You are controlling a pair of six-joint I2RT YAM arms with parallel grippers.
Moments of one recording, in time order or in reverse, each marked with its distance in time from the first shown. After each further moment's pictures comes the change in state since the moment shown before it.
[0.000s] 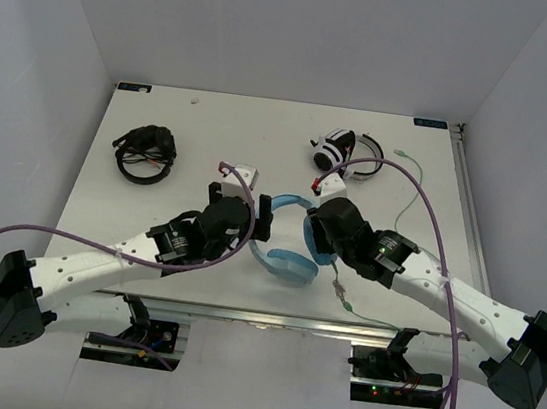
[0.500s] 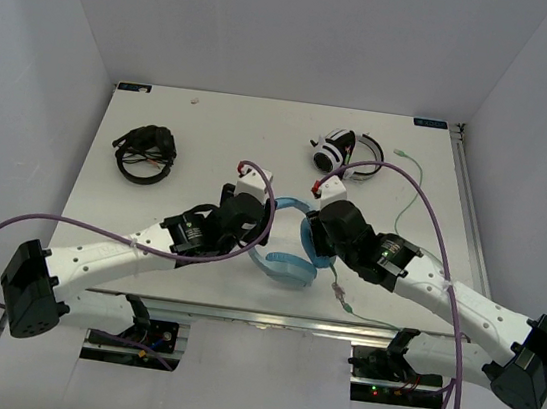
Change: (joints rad) left arm 0.000 0.104 0.104 -0.169 0.041 0.042; right arm 0.005 -0.027 -0.023 0.018 -0.039 0.001
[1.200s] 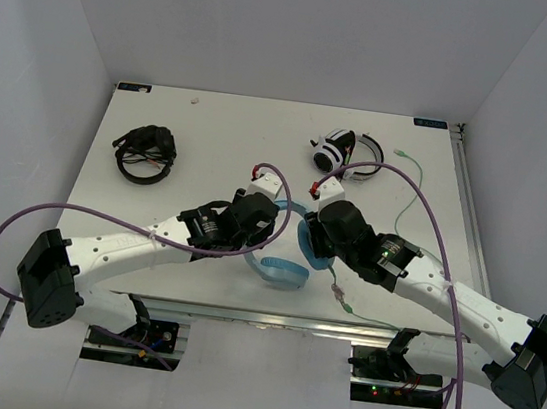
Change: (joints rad) left arm 0.000 0.106 0.072 -0.118 0.030 0.019; right arm 0.002 -0.002 -0.001 0.003 -0.037 -0.004
